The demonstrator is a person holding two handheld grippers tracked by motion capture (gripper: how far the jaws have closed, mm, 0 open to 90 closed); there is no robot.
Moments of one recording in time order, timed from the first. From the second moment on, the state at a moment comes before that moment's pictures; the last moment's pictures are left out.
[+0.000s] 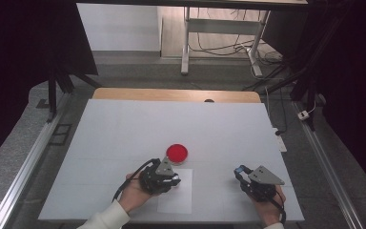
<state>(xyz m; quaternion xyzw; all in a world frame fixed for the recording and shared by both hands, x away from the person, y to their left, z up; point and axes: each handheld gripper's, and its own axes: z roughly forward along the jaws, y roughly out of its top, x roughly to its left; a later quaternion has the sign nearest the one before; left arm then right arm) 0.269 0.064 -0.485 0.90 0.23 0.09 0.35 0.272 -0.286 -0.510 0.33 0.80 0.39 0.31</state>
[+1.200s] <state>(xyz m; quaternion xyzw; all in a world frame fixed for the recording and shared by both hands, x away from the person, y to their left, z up) 0.262 0.119 -0.450 0.83 0.30 0.10 0.46 0.272 -0.285 -0.511 0.32 0.80 0.40 0.31</state>
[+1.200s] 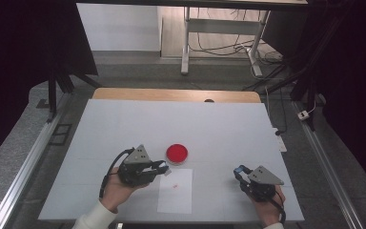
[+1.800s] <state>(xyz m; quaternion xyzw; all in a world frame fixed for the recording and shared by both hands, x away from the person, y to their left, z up) 0.266 0.140 -0.453 0.82 0.32 0.11 0.46 0.273 -0.284 -0.513 0.32 0.80 0.39 0.31</state>
